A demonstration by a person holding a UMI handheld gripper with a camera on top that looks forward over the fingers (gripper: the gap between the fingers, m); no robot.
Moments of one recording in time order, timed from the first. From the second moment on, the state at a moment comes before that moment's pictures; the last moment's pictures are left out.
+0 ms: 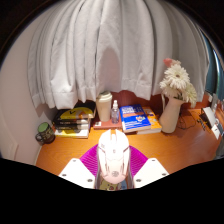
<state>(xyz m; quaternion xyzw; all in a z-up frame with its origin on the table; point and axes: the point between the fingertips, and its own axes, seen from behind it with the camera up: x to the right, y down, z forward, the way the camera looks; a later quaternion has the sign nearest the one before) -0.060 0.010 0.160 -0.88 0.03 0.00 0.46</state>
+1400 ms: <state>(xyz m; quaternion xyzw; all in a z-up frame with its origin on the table) -0.075 -0.147 0.219 -0.87 0.02 0.01 0.49</state>
